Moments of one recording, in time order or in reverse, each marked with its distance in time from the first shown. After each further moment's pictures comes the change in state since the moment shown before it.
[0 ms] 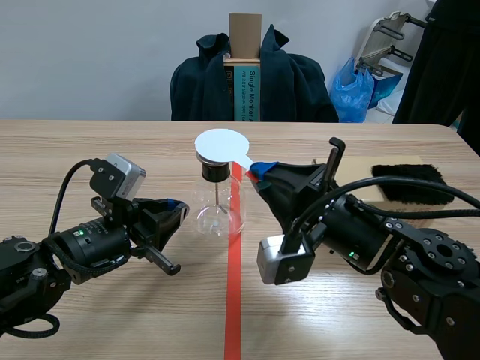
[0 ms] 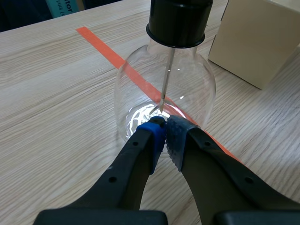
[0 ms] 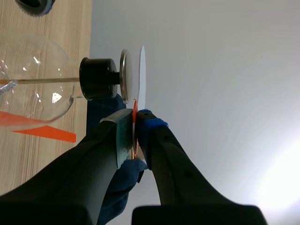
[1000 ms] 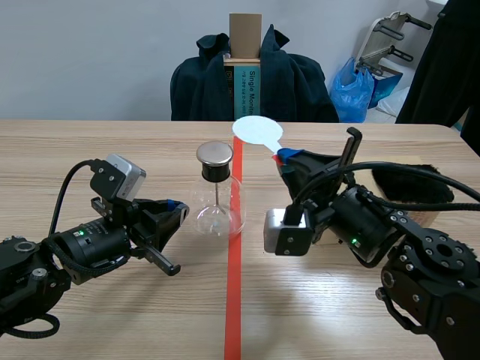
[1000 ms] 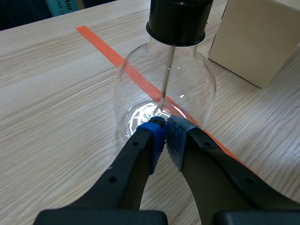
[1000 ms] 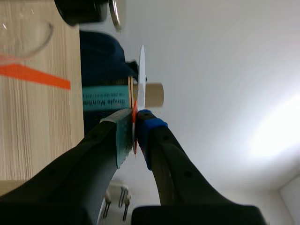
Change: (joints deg) left arm 0.0 0.0 0.0 0.0 0.0 0.0 0.2; right arm 0.0 0.0 0.0 0.0 0.0 0.0 -16.8
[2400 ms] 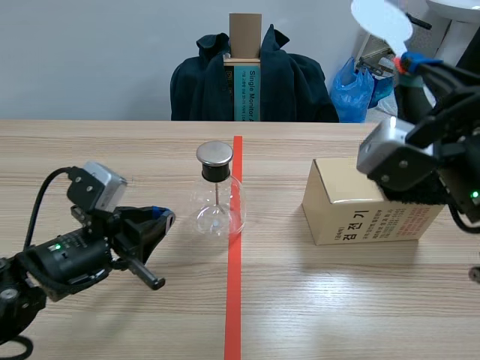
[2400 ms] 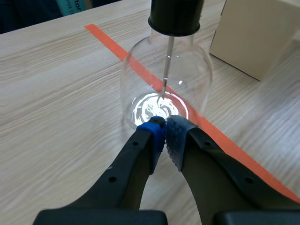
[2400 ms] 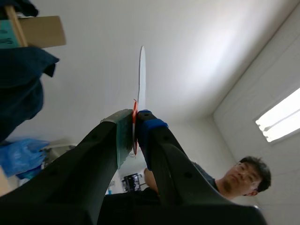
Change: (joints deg) left arm 9.5 -5.0 -4.1 9.9 0.0 3.5 -0.2; right arm -14.2 15.5 7.6 22.8 15.5 -10.6 -11.3
